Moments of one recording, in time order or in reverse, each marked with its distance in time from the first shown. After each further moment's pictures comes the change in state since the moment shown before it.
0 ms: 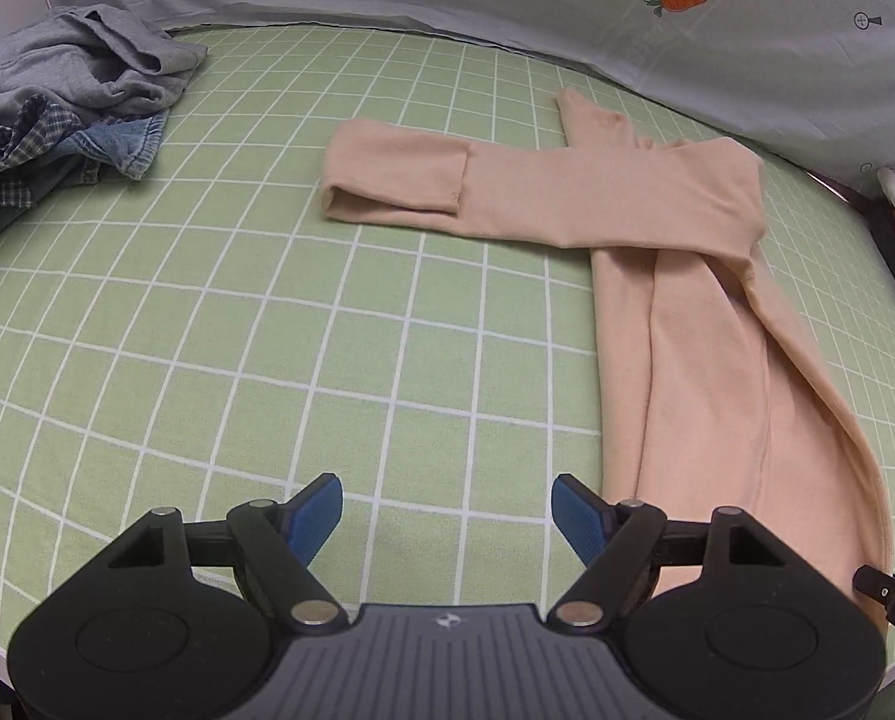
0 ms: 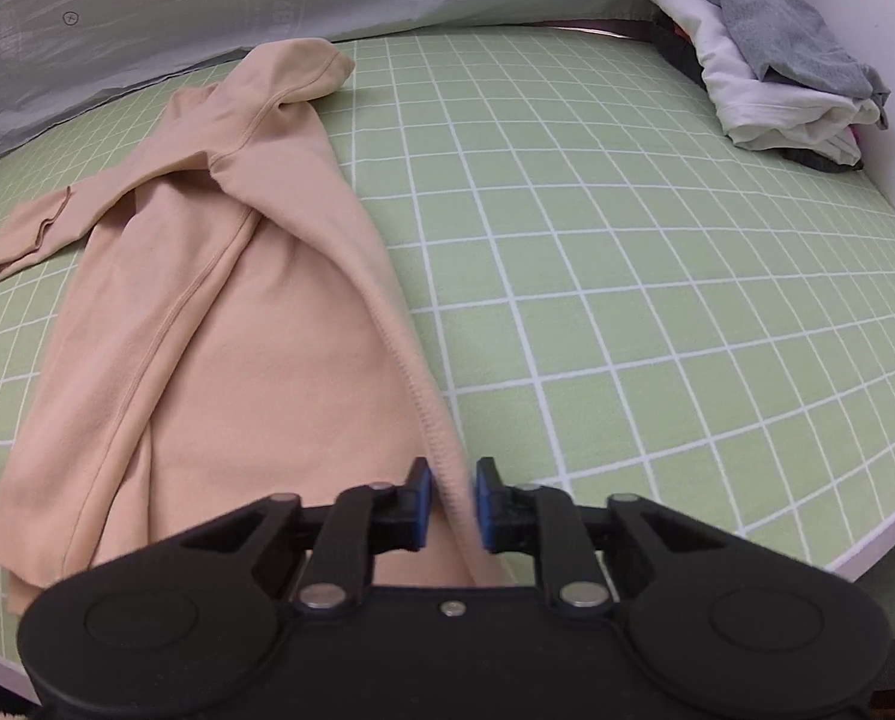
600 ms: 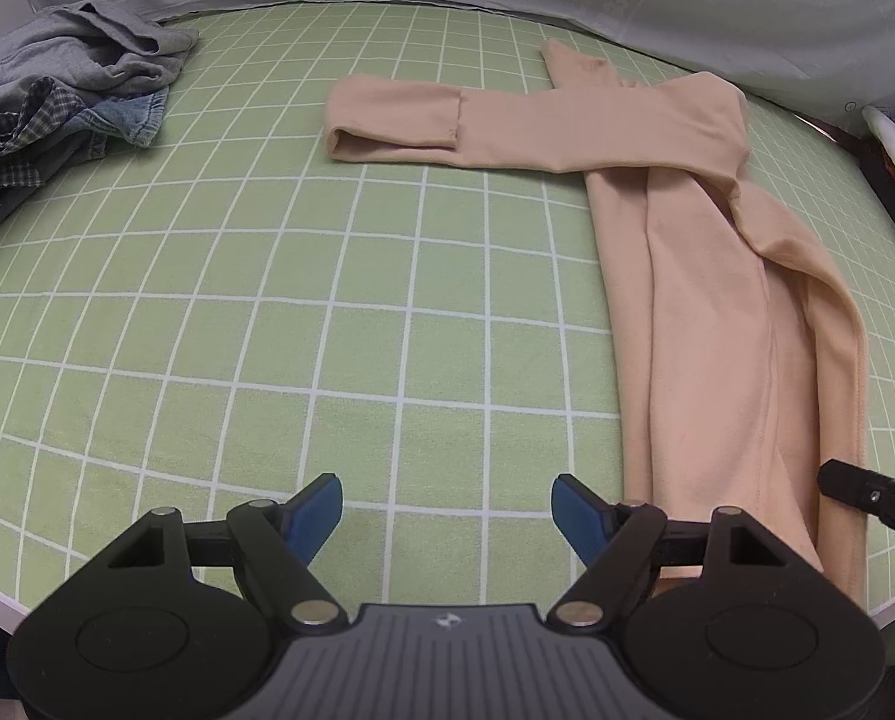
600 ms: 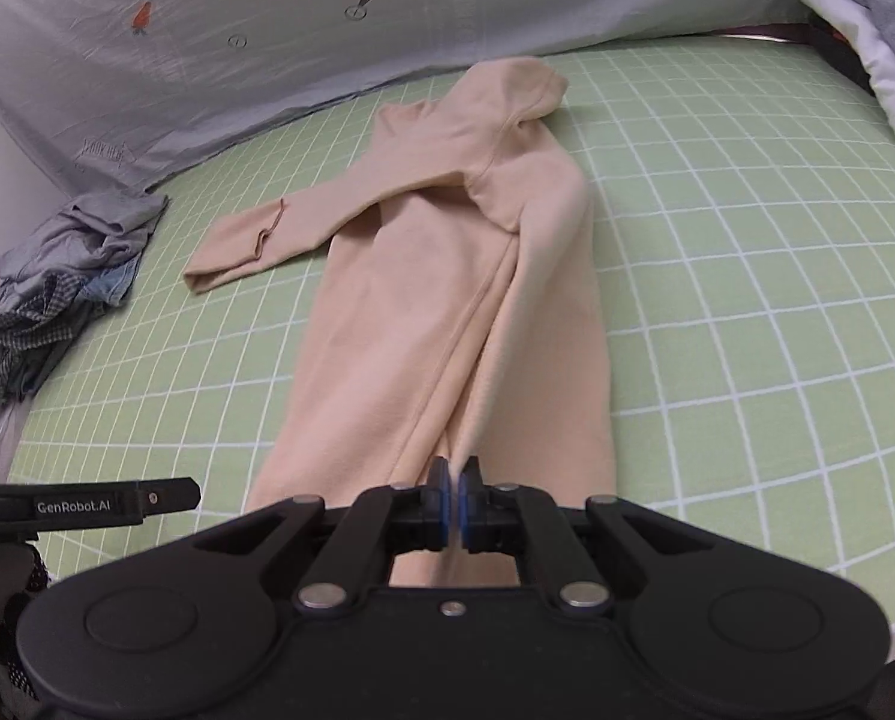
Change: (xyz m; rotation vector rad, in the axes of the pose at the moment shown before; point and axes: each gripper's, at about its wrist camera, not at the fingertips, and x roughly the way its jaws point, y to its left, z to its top) left arm -0.010 0.008 -0.033 0.060 0.052 0.030; right arm -0.010 0.070 -0.003 -0.015 0.032 0.354
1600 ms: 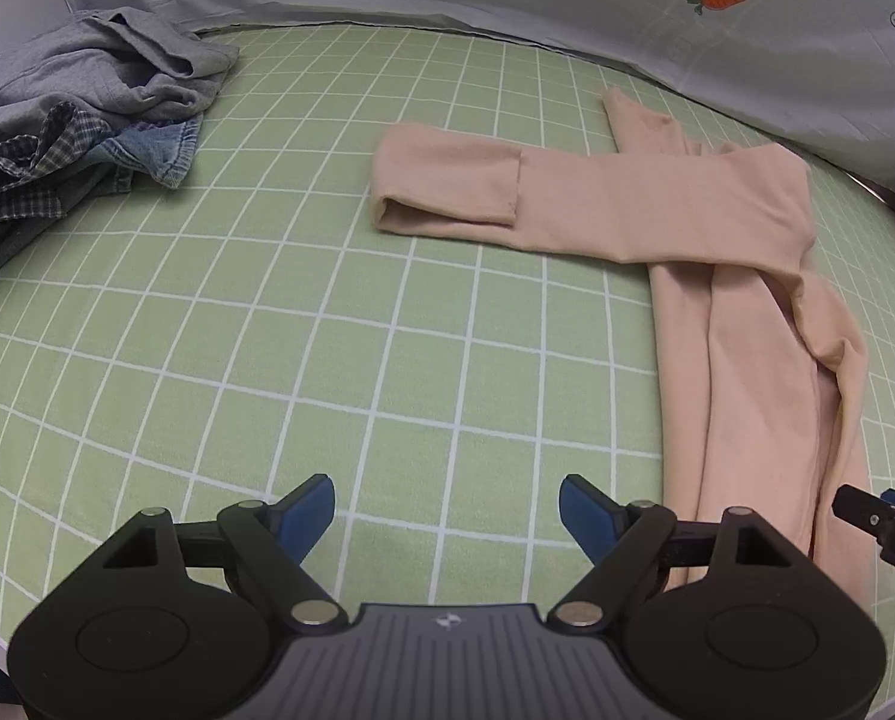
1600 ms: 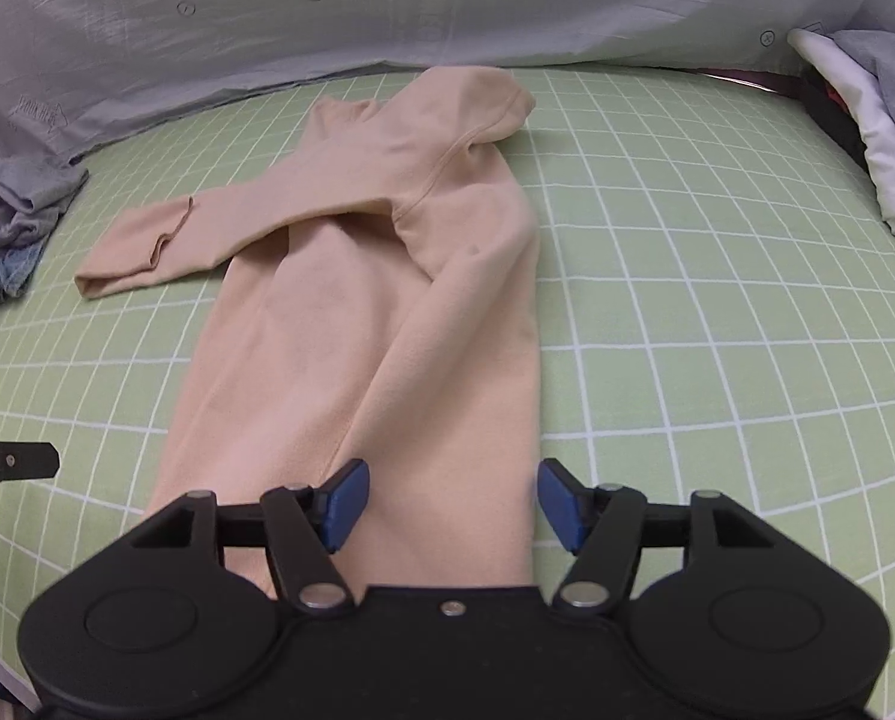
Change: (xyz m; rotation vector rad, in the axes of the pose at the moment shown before) left arm 0.019 0.012 0.057 -0.090 -0.041 0.052; right arm 0.024 -0.015 0.053 -0.072 -0.070 -0.167
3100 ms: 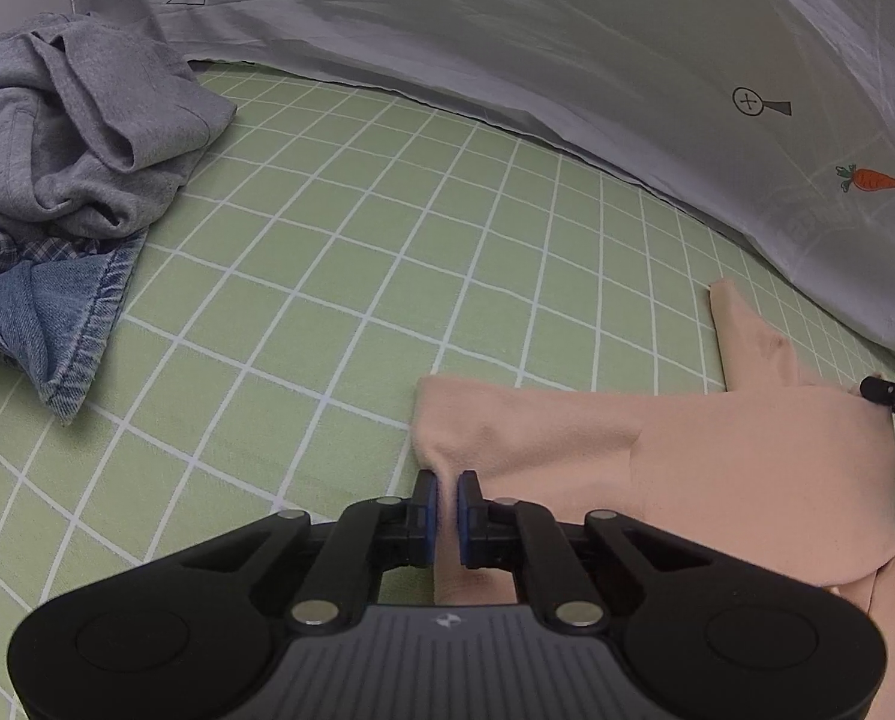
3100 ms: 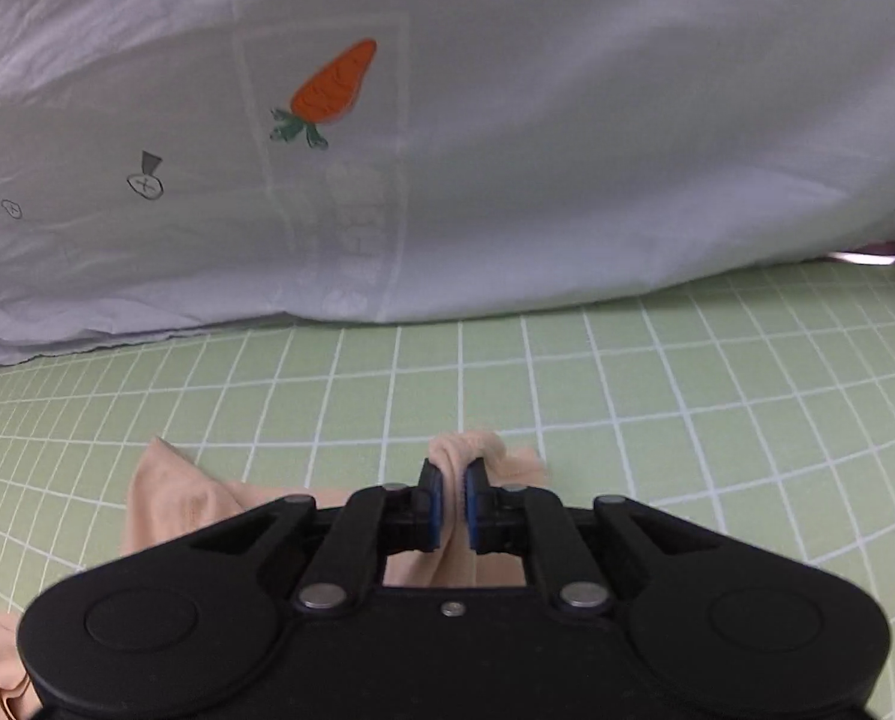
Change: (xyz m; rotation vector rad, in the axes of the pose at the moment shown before) left arm 0.107 0.027 0.144 -0.157 -0.115 -0.047; right arm 0.209 -0.027 0.254 0.015 -0.107 0.013
